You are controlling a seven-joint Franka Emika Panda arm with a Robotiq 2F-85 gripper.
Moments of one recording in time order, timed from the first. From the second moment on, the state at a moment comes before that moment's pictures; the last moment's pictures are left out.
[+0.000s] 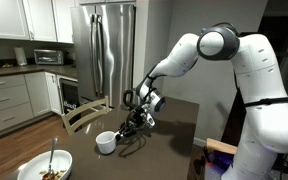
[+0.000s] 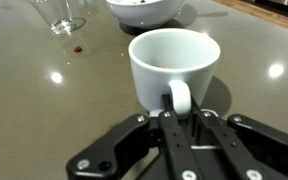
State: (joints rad) arm -0.06 0.47 -0.12 -2.20 1.57 1.98 0.71
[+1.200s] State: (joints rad) arm 0.09 0.30 -0.03 -2.24 1.48 2.26 0.85
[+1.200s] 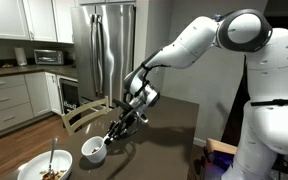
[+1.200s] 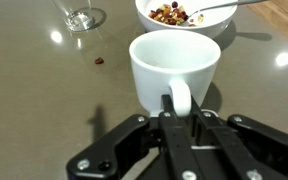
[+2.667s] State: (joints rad) arm 0.15 0.26 0.05 -2.19 1.41 2.53 0.85
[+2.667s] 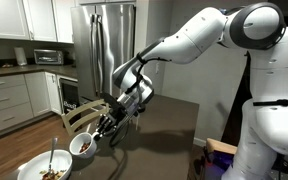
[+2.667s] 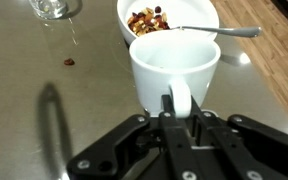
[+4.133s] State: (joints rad) arm 0.20 0.27 0.08 -2.17 1.24 2.72 0.88
